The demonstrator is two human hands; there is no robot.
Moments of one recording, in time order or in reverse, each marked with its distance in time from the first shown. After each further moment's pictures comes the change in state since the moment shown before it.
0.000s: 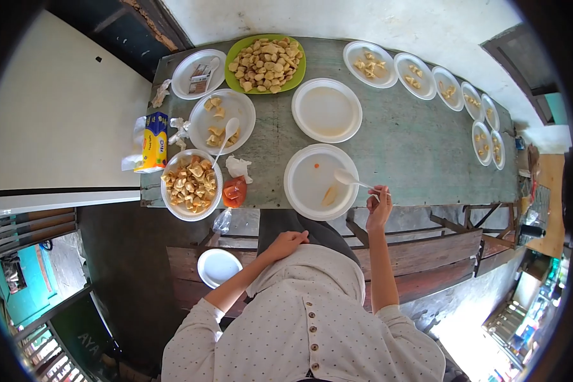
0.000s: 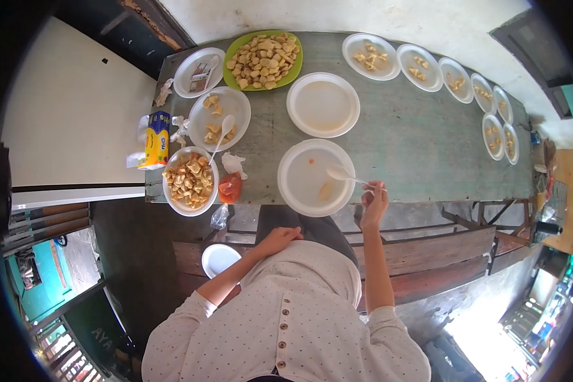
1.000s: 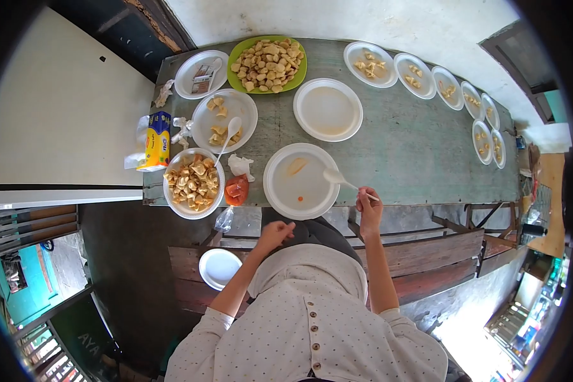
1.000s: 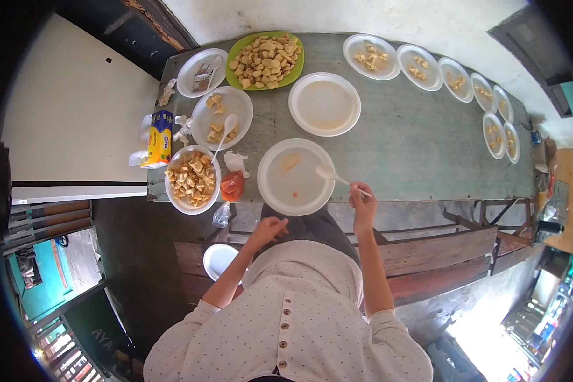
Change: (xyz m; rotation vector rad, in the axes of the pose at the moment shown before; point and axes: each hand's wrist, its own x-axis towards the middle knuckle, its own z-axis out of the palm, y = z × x) left_hand -0.005 -0.009 -0.030 -0.099 -0.073 -0.206; right_hand -0.026 0.003 0.014 -0.066 -0.245 0.047
